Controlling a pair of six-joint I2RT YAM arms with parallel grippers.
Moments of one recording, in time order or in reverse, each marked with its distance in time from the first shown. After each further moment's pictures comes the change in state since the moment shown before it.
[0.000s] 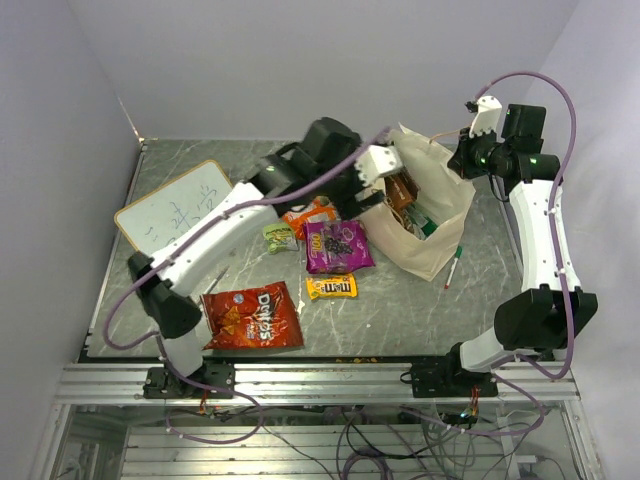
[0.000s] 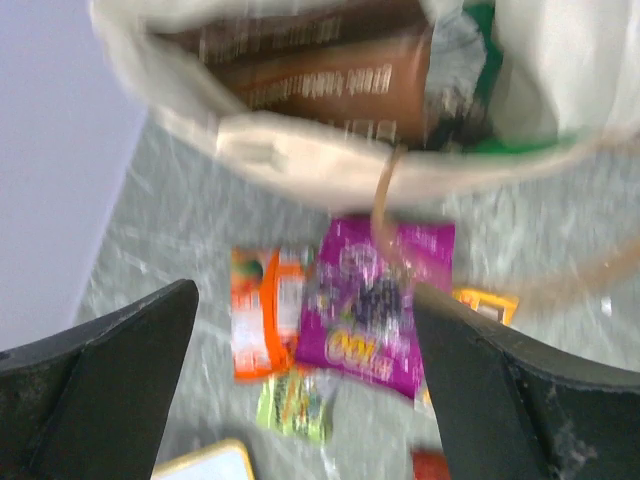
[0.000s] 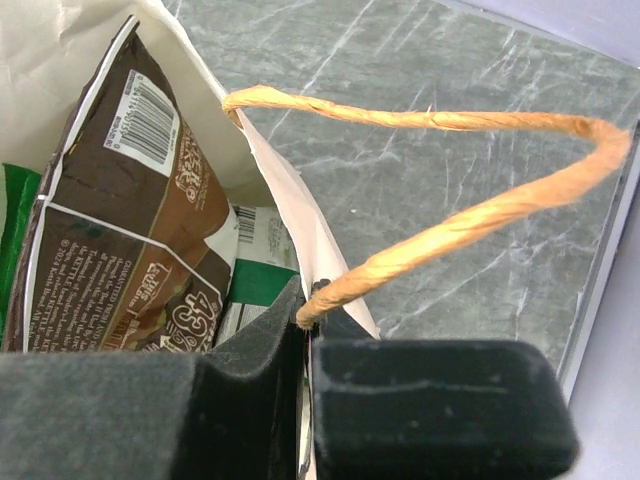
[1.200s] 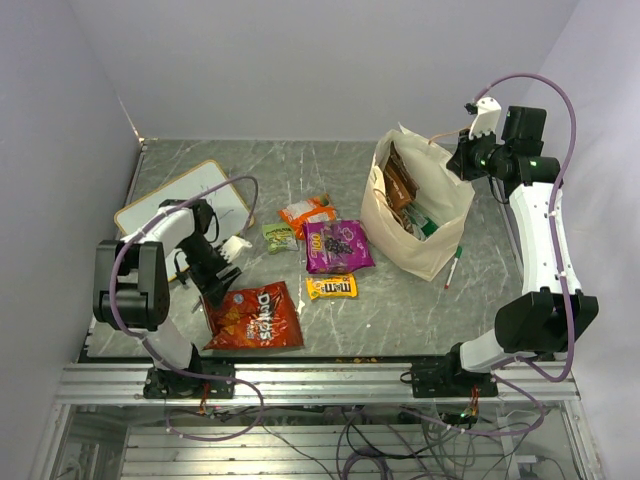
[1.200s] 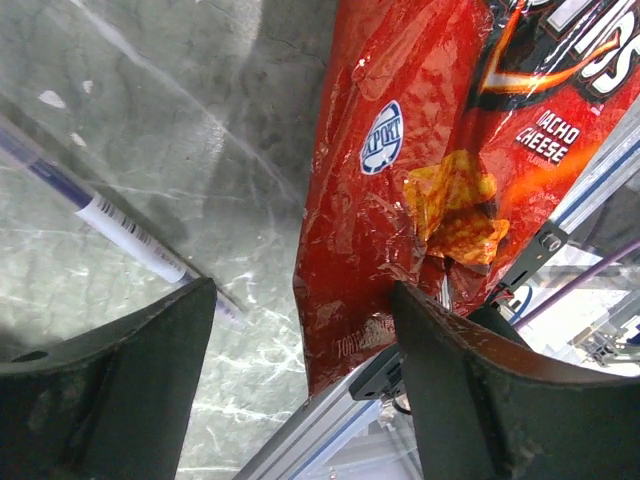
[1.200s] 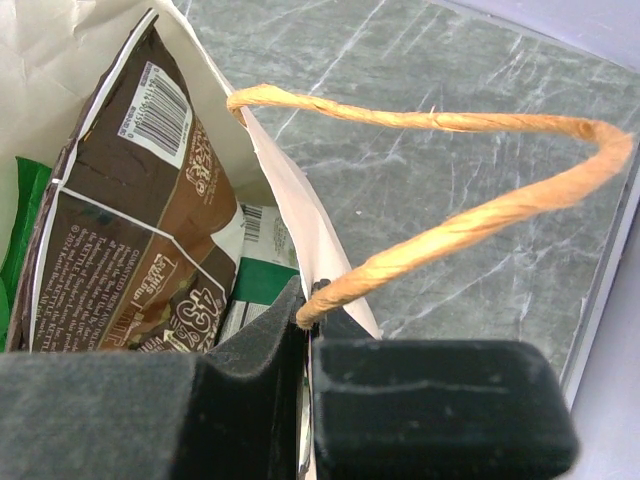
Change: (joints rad) left arm 0.833 -0.129 -0.978 -0.428 0.259 0.460; right arm 0.000 -0.018 -0.024 0.013 -0.023 -0.007
